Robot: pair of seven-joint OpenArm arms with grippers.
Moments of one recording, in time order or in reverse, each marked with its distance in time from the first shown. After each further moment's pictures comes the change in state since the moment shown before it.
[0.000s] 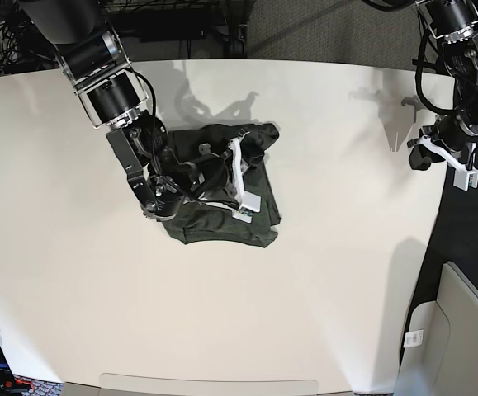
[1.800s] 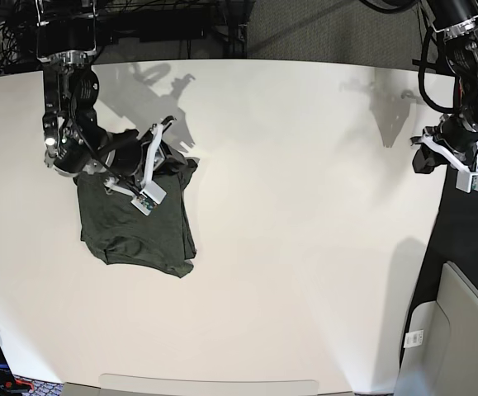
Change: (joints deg) left arm 3.3 -0.2 -0.2 8.9 0.6 0.2 0.3; right arm -21.3 7.8 29.2 31.1 -3.9 4.8 -2.0
